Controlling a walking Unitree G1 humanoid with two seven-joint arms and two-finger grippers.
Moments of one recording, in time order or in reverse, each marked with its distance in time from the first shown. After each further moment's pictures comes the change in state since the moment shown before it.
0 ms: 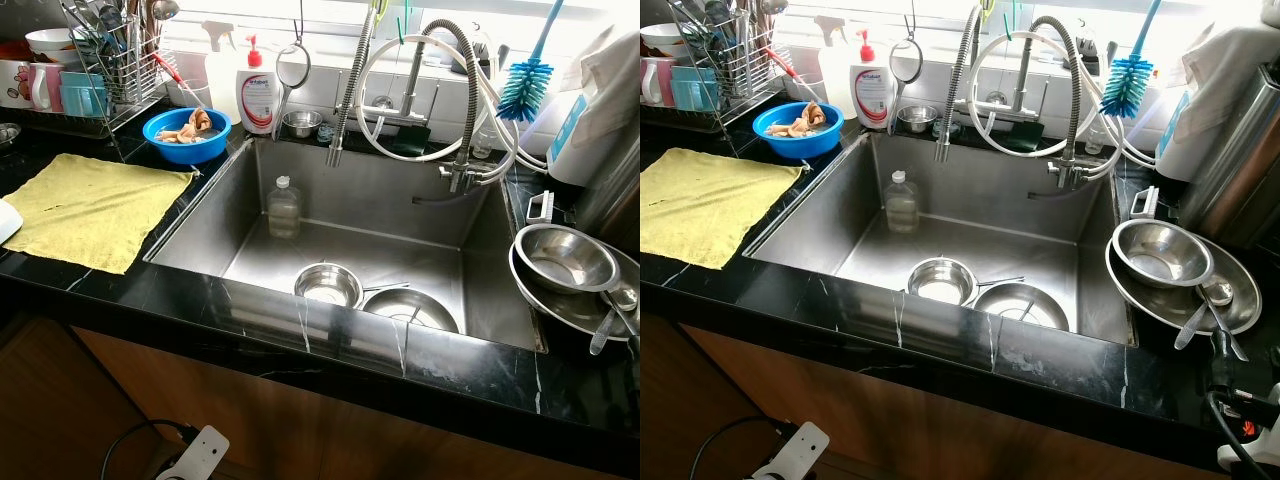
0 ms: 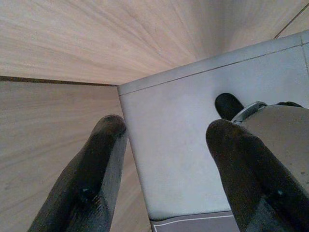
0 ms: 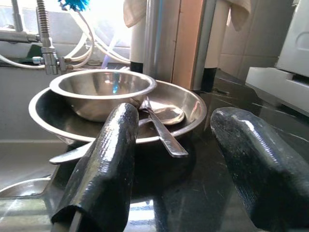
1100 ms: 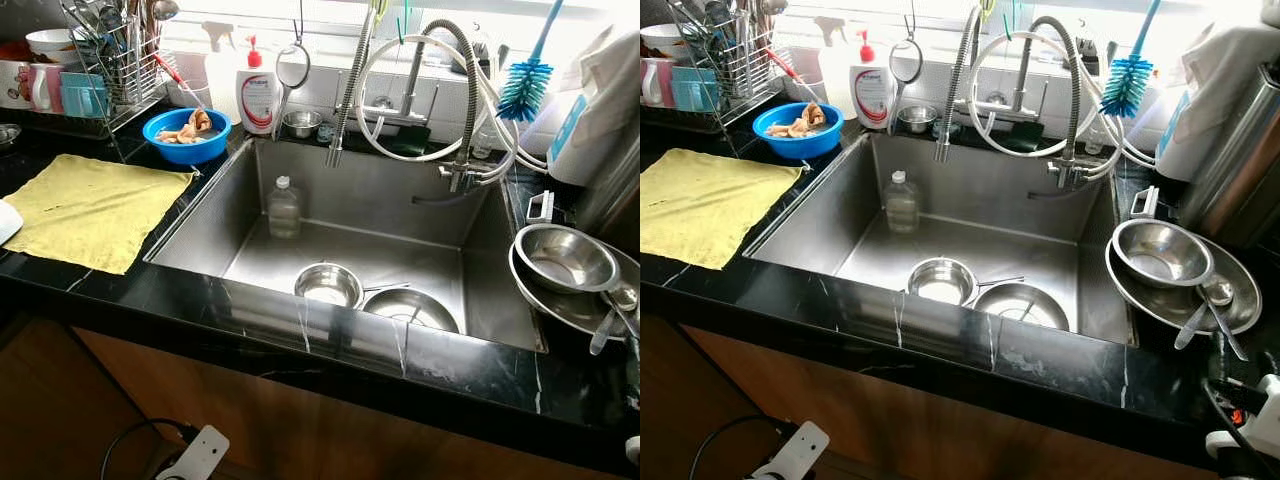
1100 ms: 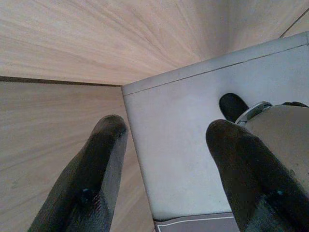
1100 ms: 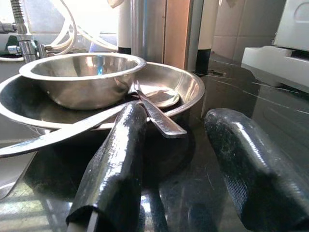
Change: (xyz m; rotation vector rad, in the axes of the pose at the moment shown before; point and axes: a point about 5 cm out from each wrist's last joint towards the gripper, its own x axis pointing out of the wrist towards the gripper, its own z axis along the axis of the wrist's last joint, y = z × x) left arm 0.000 0.000 0.000 0.009 -0.002 0.014; right arm 0.015 0.002 -0.020 0.039 0.040 -0.054
